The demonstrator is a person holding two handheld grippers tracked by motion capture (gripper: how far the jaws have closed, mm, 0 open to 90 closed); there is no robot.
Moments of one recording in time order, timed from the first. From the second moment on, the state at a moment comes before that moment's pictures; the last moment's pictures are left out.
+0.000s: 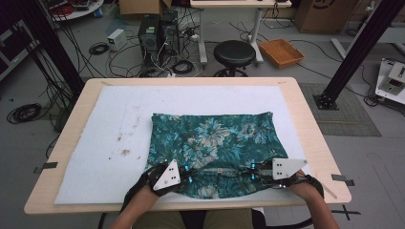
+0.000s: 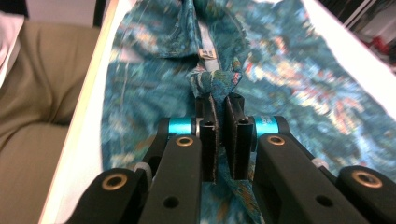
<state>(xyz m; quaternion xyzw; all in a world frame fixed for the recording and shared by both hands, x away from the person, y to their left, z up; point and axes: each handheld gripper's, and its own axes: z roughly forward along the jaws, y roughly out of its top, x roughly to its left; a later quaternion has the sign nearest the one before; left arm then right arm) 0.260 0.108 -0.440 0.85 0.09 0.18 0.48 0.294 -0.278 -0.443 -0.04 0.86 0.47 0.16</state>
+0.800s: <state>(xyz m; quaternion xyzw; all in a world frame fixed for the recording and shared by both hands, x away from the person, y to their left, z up) 0.284 0.078 -0.439 0.89 0.16 0.16 0.39 0.306 -0.274 -0.426 0.09 0.85 0.51 0.12</state>
